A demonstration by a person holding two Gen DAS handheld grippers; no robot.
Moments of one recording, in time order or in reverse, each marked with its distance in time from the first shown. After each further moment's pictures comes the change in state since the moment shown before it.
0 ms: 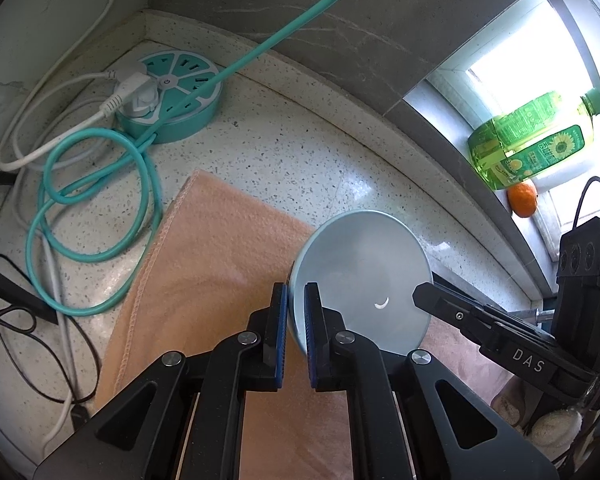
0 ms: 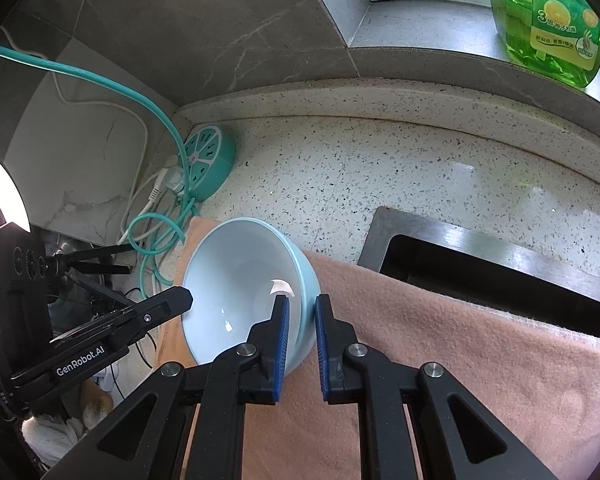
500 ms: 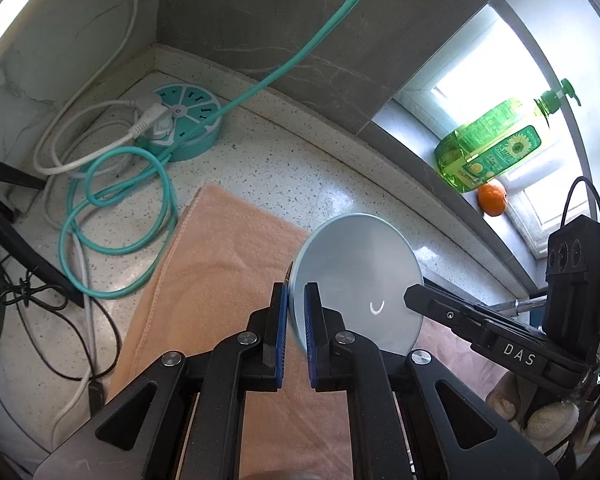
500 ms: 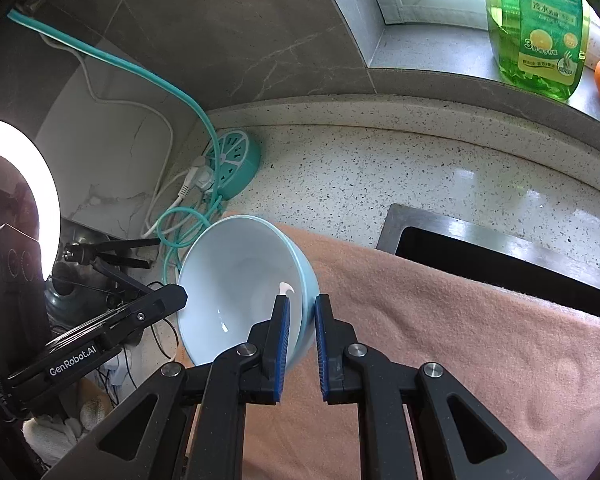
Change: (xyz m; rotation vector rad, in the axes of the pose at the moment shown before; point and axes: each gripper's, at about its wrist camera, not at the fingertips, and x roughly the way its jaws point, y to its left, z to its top) left arm -0.059 -0.003 -0.021 0.023 -0.084 -0.031; right arm -0.039 0.024 -0.017 -0.019 -0.037 0.015
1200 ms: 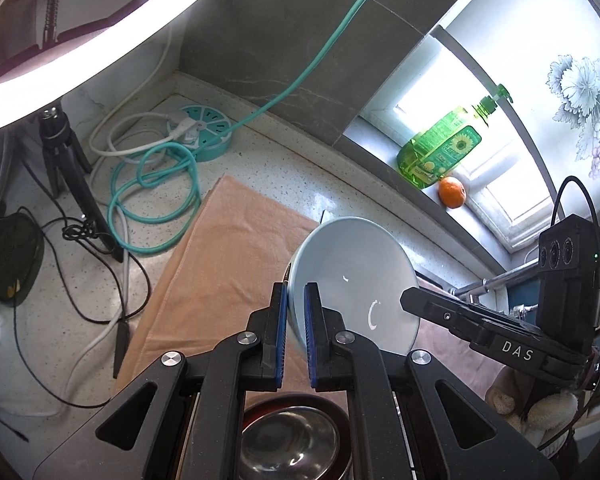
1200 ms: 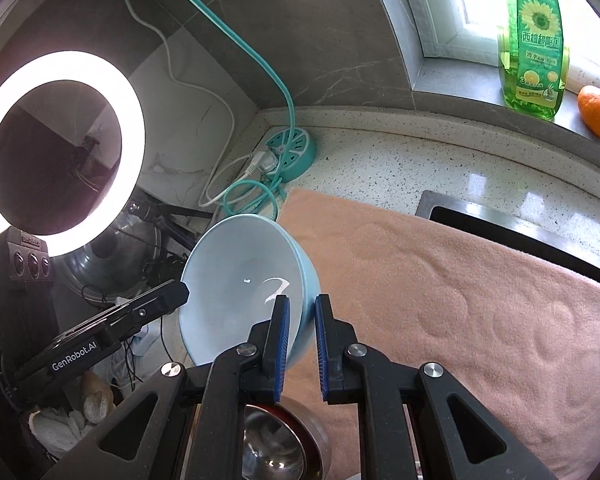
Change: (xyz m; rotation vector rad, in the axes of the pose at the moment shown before) left arm -0.091 0.002 -0.067 0.017 -0.106 -0.043; right arm -0.068 0.065 -0.066 -0.084 -0.053 0.028
